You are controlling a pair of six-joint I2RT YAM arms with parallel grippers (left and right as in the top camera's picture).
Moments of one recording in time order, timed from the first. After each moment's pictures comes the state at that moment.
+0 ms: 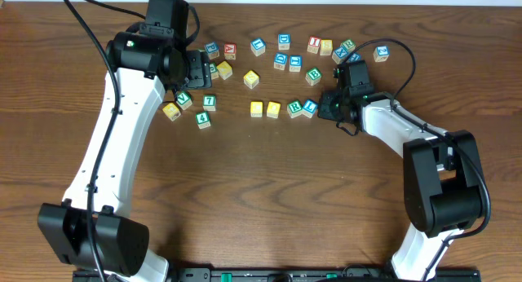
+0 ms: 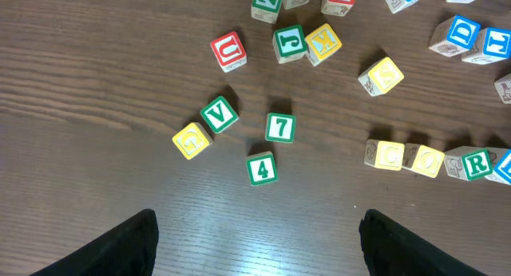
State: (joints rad) left arm -0.19 1.72 1.73 -1.15 -0.08 -0.28; right arm 0.24 1.95 1.15 -0.26 -0.12 0.44
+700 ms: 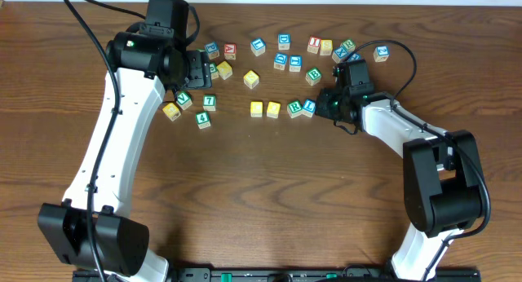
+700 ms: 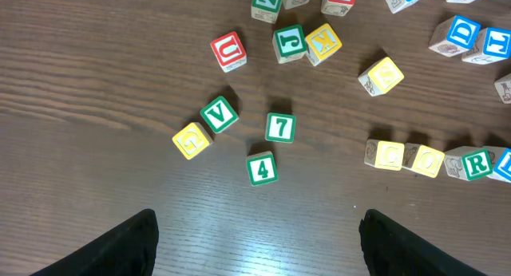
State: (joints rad) left arm -0.19 1.72 1.73 -1.15 -0.08 -0.28; right arm 0.24 1.95 1.15 -0.23 -0.19 0.52
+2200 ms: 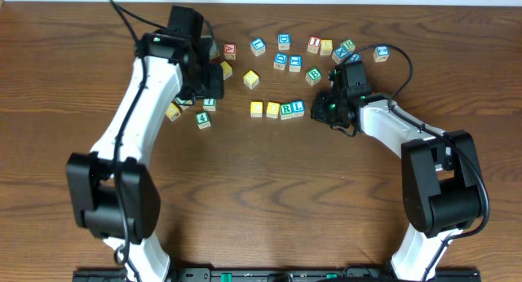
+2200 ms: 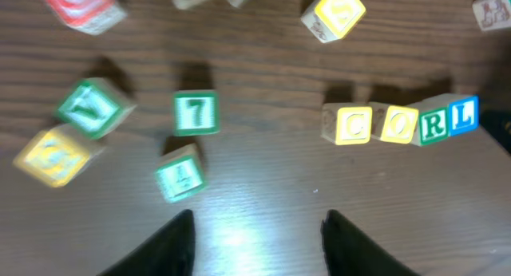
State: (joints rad) left arm -0.19 1.91 1.66 -1.04 0.19 -0.18; right arm 0.25 1.96 1.15 -0.28 -0.26 0.57
